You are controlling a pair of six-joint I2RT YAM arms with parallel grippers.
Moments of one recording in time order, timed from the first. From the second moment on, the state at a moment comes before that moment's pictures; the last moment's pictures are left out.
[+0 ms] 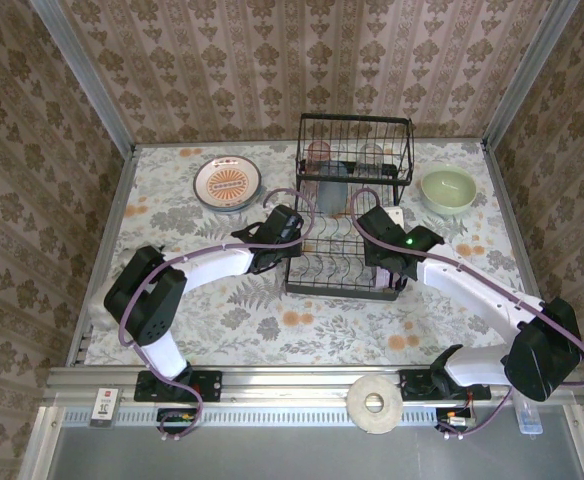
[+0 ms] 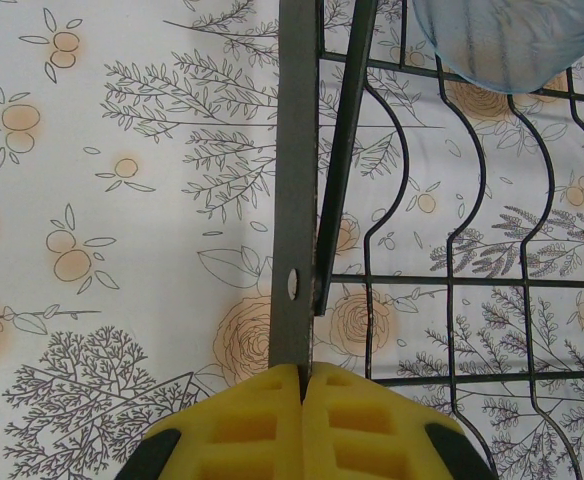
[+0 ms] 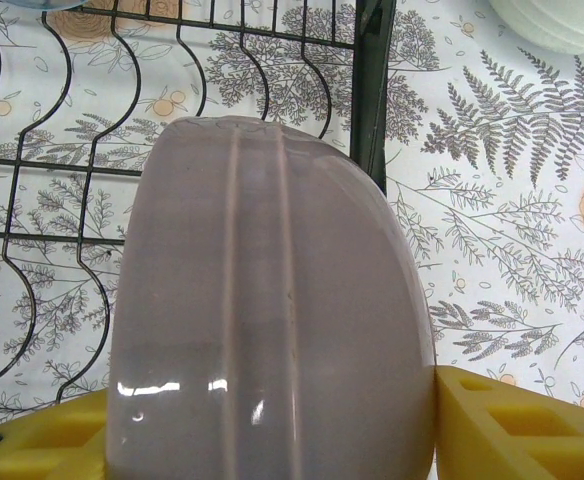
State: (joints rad) left arm -0.80 1.70 1.02 -0.20 -0.19 -0.67; right arm 0.60 1.30 1.02 -0.86 0.48 0.54
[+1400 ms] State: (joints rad) left arm -0.86 1.64 1.02 0.25 0.63 -0.57; right arm -0.12 0.81 0.60 -0.53 -0.32 0.70
